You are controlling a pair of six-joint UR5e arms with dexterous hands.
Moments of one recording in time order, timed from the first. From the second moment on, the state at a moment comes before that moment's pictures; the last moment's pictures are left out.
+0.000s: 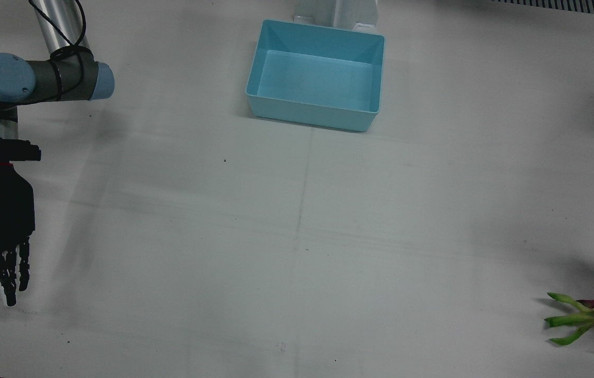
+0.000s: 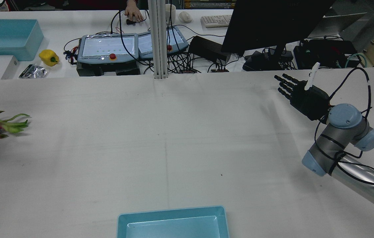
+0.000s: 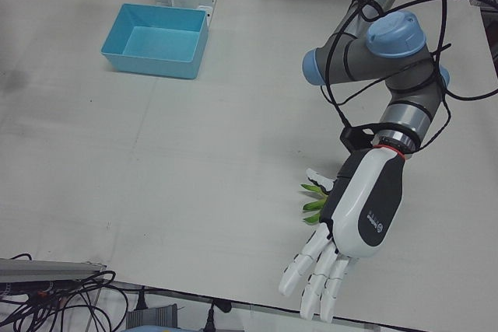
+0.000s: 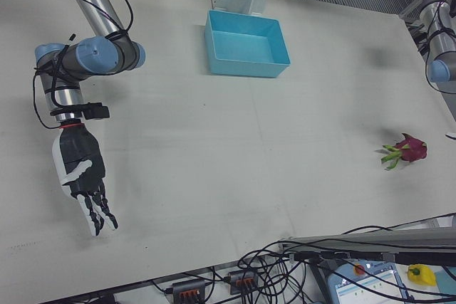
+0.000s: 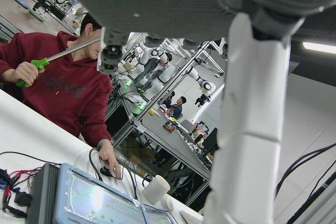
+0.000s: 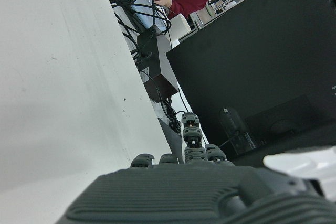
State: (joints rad) left arm -1.31 -2.01 -1.46 0.05 1.64 0.86; right arm 0.99 -1.20 1.30 -3.33 -1.37 0.52
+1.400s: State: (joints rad) left arm -1.28 -1.64 -1.65 0.17 1.62 1.49; right arm 0.99 -1.20 1.30 -3.33 -1.37 0.52
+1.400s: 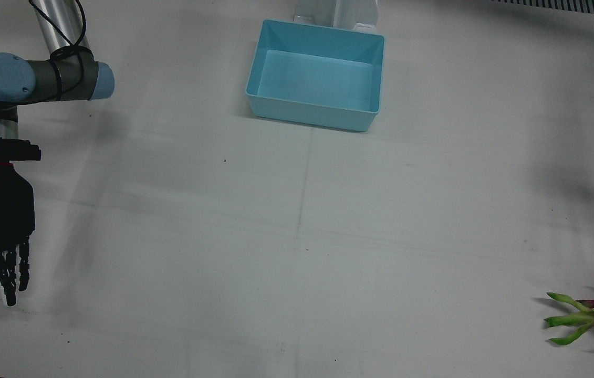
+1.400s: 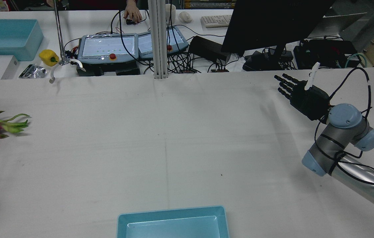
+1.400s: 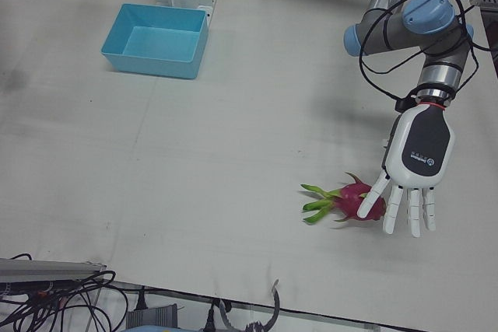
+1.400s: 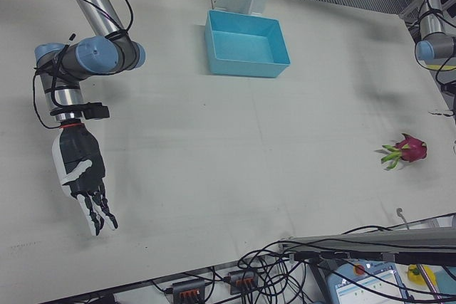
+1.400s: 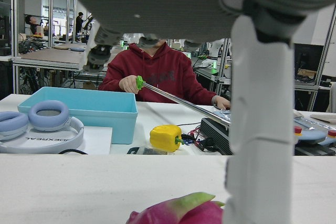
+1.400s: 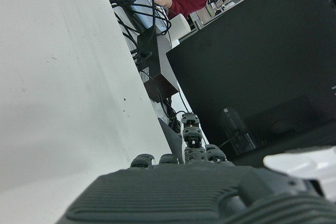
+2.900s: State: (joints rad) left arm -1.04 -1.77 -1.44 0.26 1.41 1.45; right arm 0.99 -1.20 1.30 -3.33 -1.37 0.52
